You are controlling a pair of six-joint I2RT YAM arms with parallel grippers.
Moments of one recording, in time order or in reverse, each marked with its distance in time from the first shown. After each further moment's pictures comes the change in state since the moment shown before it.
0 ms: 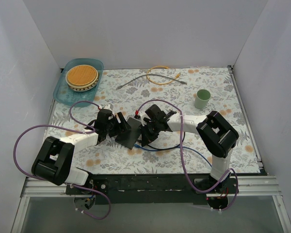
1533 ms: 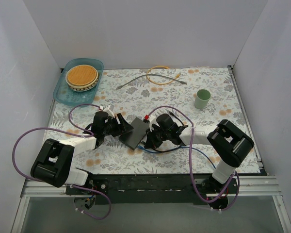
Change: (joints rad) left arm 0.028 -0.026 -0.097 0.214 0.206 -0.002; right arm 0.008 -0.193 -0.377 0.486 0.052 0.068
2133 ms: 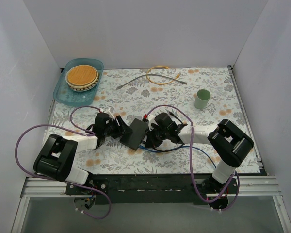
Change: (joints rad) left arm 0.000 0.066 -0.014 0.034 -0.002 -0.034; right arm 0.002 -0.001 0.046 -0.092 0.047 -0.008
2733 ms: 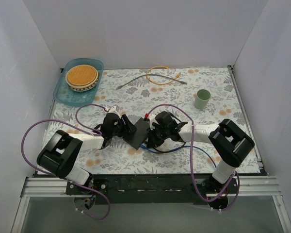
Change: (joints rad) left arm -0.148 0.055 0.042 0.049 -0.225 -0.052; right arm -0.011 0.000 0.024 -0.084 -0.014 0.023
